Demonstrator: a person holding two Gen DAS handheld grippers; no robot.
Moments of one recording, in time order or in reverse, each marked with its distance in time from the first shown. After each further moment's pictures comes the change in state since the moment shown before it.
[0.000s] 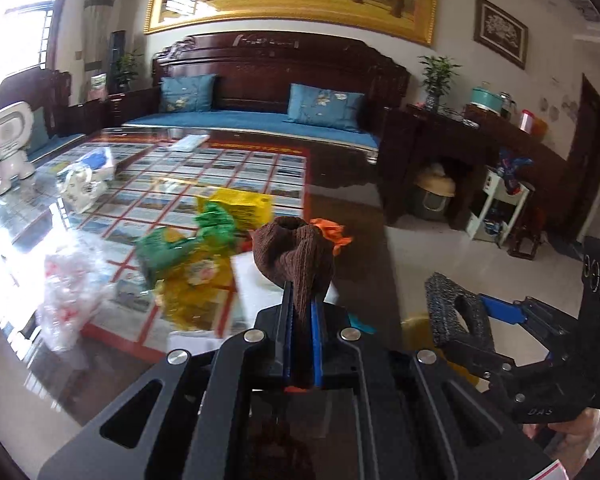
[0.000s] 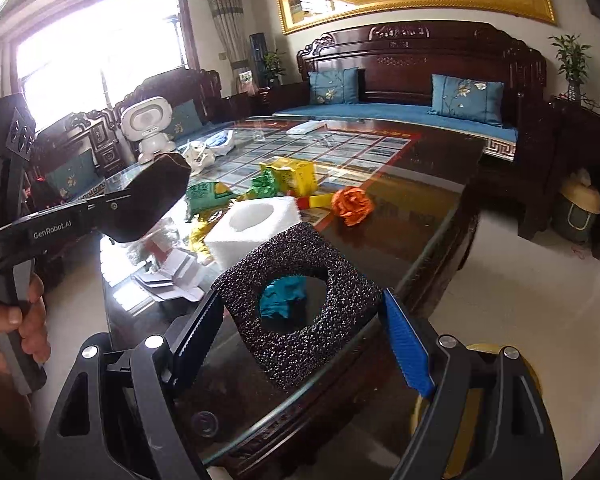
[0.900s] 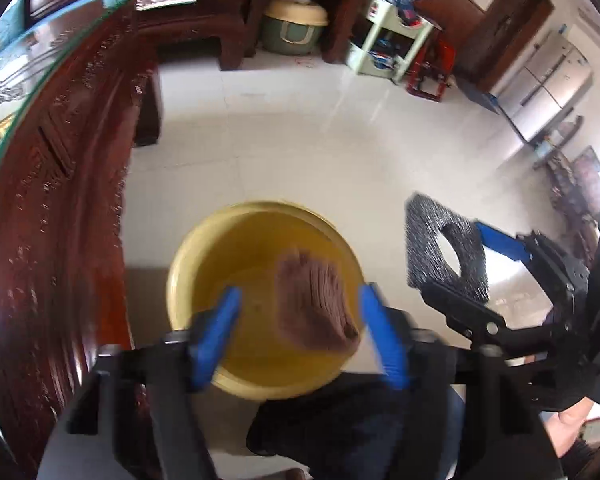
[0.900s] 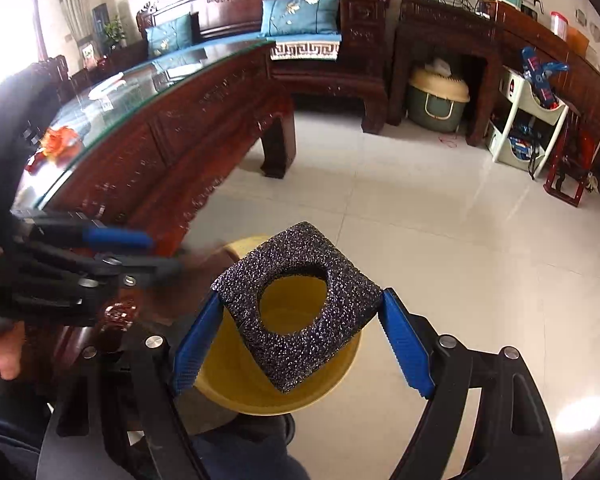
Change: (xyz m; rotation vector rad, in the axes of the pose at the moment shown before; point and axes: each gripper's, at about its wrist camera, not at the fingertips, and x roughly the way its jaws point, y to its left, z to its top) left arm 0.256 -0.279 -0.051 0.229 0.570 -0.347; right arm -0.032 -0.268 -0.104 0.243 0.250 -0.369
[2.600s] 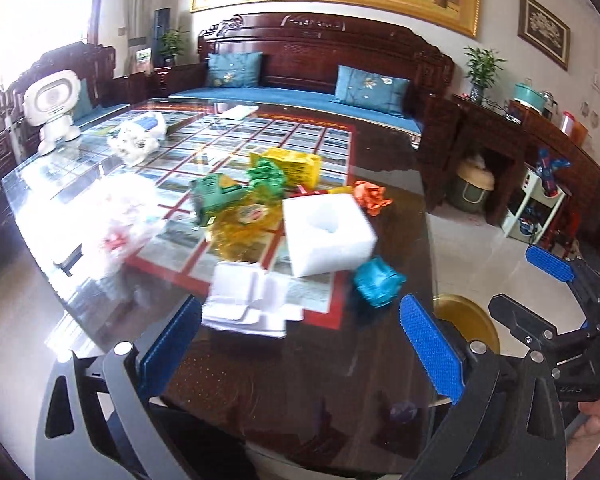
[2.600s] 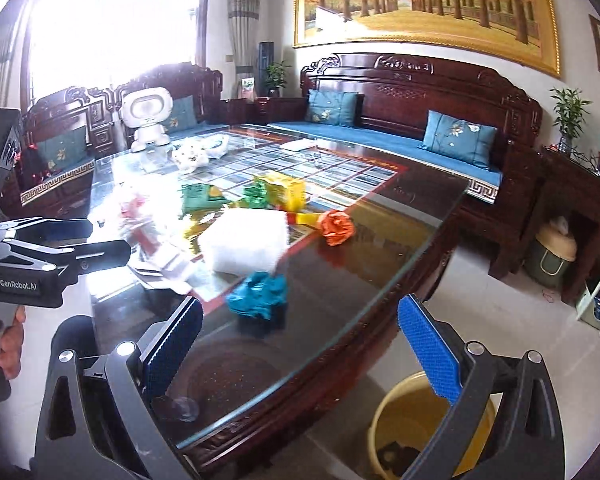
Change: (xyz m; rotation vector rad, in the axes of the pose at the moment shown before) left arm -0.308 0.168 -0.228 -0.397 -0.506 0.497; right arm -0.117 0.310 0.021 -0.397 -0.331 0.303
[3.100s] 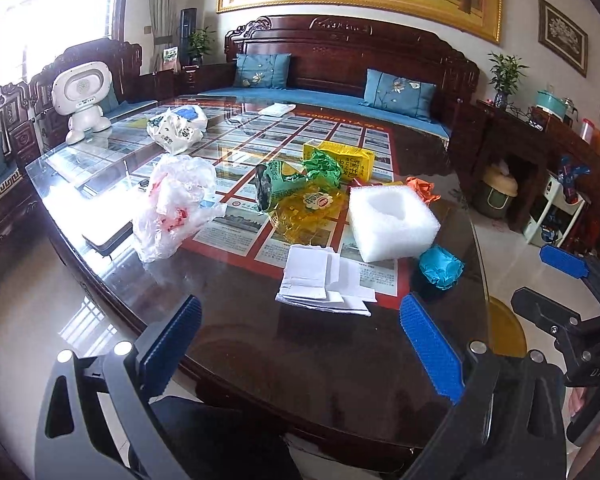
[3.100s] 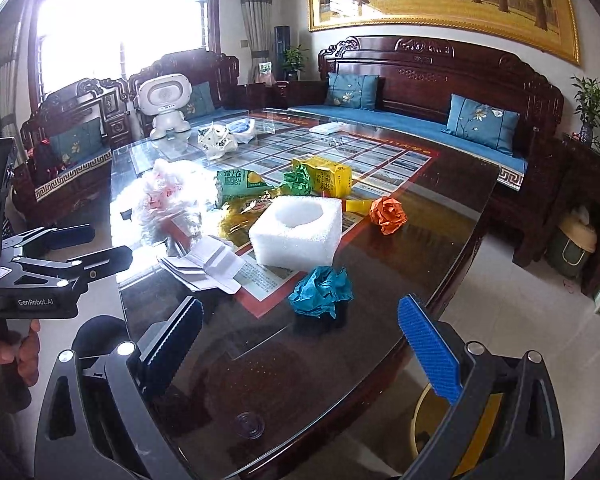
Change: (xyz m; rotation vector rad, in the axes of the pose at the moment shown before) left arm -0.001 0.050 -0.021 -0.024 -0.013 0.066; right arm 0.028 0.033 0.003 0.024 0.066 0.066
